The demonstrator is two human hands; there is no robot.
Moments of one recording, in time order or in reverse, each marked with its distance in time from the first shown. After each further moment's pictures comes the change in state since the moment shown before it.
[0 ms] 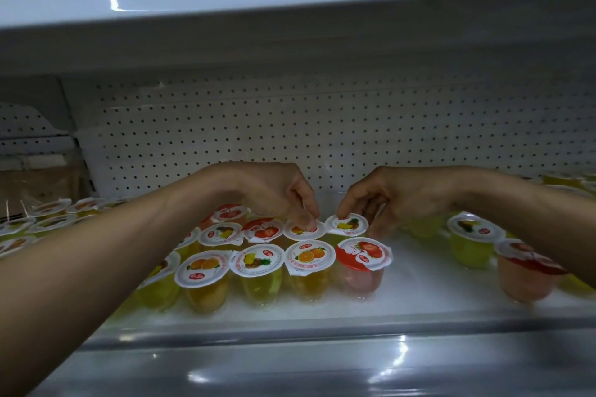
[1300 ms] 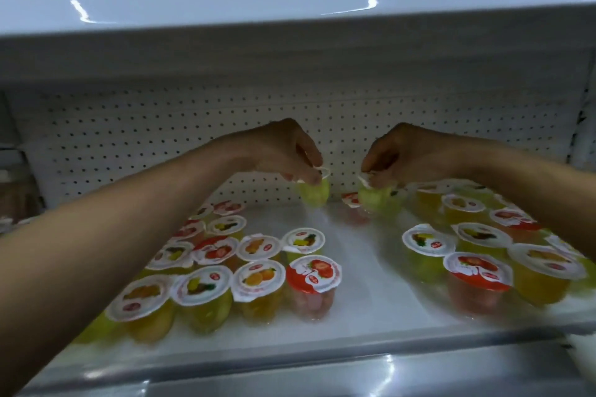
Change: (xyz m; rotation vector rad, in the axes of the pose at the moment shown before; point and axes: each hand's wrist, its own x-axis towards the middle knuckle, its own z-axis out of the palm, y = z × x) left_hand 0.063 0.051 -0.037 0.004 0.326 0.088; right_hand -0.040 0.044 -0.068 -0.195 0.427 0.126
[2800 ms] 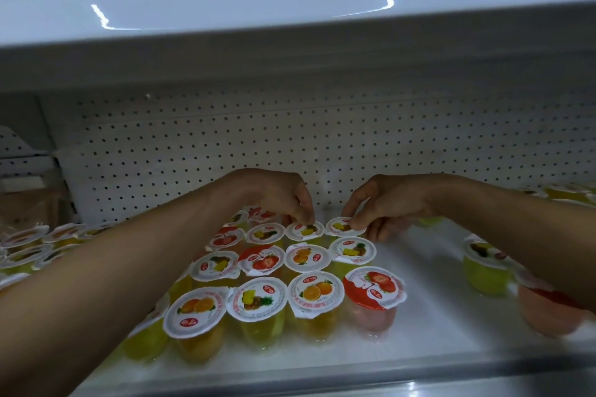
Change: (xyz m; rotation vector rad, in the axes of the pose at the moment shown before) left_hand -0.012 -0.078 0.018 0.013 -0.325 -0.180; right_hand 0.054 -0.044 0.076 0.471 -0.344 0.243
